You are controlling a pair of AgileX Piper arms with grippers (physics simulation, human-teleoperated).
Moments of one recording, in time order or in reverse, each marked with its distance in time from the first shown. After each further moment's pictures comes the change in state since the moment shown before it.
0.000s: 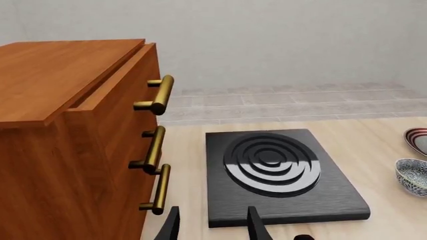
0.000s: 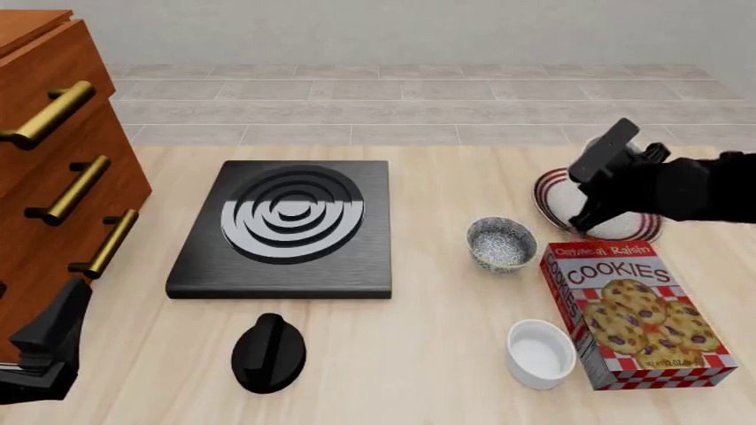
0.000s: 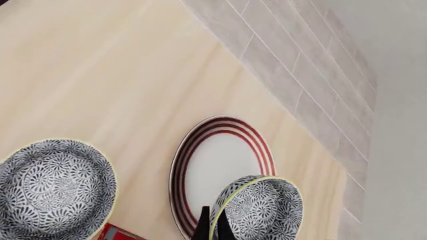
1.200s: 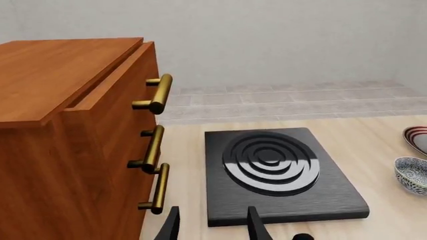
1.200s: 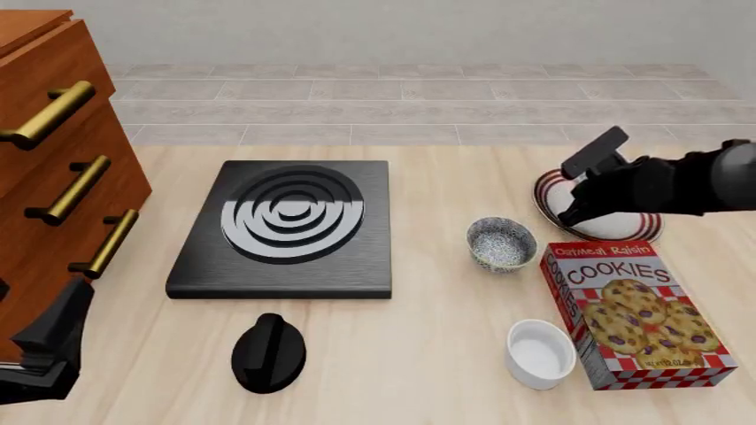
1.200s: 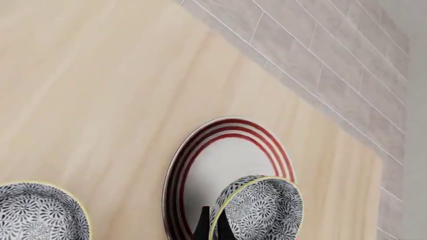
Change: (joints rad) left arm -0.004 0.012 0.000 -0.006 0.000; right arm -0.026 0.192 -0.137 0.004 0.129
